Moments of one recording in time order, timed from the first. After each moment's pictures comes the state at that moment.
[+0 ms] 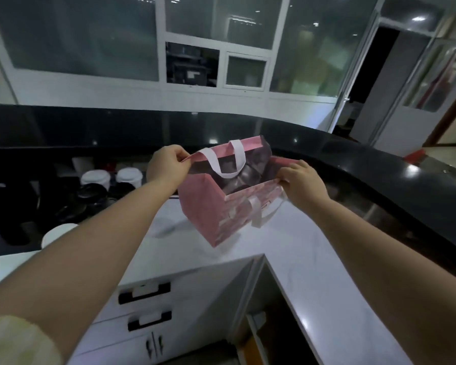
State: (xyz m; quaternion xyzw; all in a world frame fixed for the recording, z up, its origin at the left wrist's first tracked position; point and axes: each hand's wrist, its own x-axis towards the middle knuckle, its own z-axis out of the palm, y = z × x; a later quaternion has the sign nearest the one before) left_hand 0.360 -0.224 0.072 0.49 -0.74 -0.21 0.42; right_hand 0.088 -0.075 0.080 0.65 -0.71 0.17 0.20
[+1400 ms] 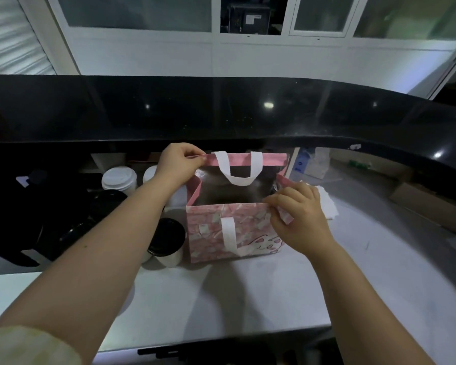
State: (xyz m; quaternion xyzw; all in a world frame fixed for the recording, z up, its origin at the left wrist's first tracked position) left_hand 0.362 -0.446 -0.005 0.54 -0.68 -0.33 0.37; right_hand 0.130 -0.282 -0.029 0.74 -0.58 0.33 0.11
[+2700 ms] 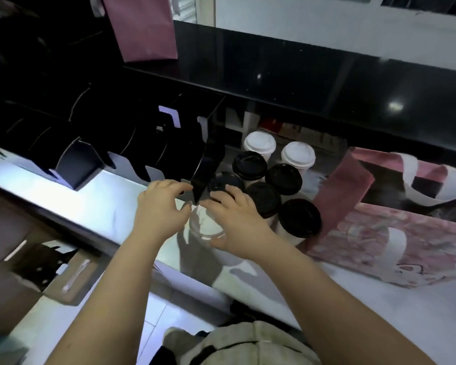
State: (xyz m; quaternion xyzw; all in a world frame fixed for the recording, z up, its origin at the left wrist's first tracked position) left_hand 0.653 -0.282 -0.078 0.76 -0.60 -0.08 0.23; right_hand 0.467 -0.320 -0.086 0.92 -0.36 0.06 -0.12
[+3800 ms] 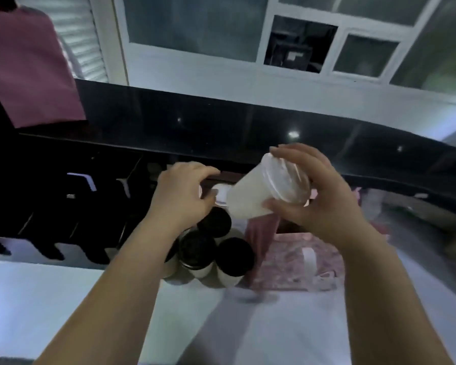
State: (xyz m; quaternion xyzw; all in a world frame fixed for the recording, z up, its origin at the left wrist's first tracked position) left_hand 0.535 -0.387 0.036 0.54 -0.78 -0.07 0.32; right_hand 0.298 -0.322 0.090 0.78 -0.46 0.40 -0.12
